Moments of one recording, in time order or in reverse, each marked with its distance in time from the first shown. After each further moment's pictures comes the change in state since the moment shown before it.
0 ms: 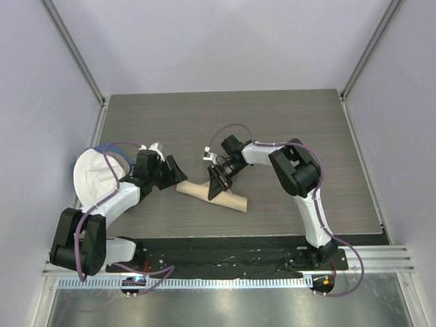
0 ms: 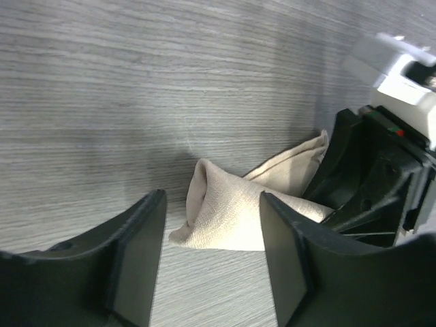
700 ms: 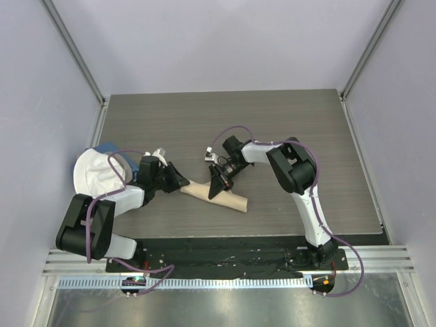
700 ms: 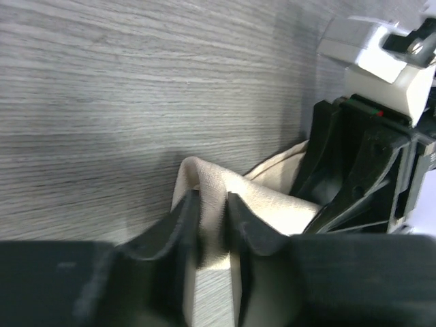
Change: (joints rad) left arm 0.000 0.117 -0.112 0.282 0.115 -0.113; right arm -0.032 0.071 0.043 -0.056 -0.083 0.077
